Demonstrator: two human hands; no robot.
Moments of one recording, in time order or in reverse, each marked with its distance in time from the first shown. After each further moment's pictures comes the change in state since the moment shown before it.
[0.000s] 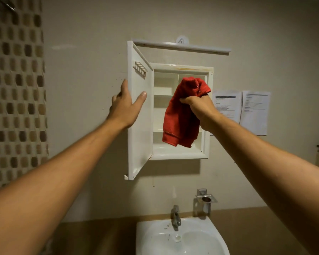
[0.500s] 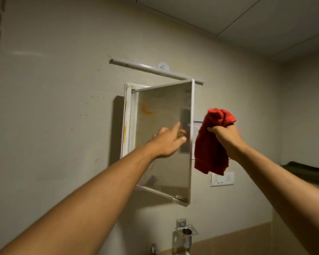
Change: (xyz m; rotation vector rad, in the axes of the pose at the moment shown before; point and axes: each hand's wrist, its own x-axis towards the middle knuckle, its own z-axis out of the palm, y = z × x) left_hand 0.041 0.025 0.135 0.103 -0.559 0.395; right_hand 0.010 0.013 -0.079 -0.270 0.362 -0.147
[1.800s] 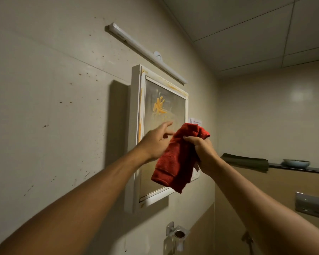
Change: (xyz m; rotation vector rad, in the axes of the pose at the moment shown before) left_hand 0.020 -0.237 -0.026 -0.756 -0.011 0.399; right_hand -0.017 0.056 0.248 0.010 0.224 0.194
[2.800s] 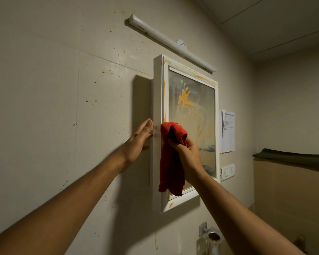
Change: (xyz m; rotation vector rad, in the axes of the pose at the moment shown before) left_hand -0.044 -0.073 -0.072 -0.189 0.099 -0.260; right_hand -0.001 0.073 0.116 0.105 -0.142 -0.158
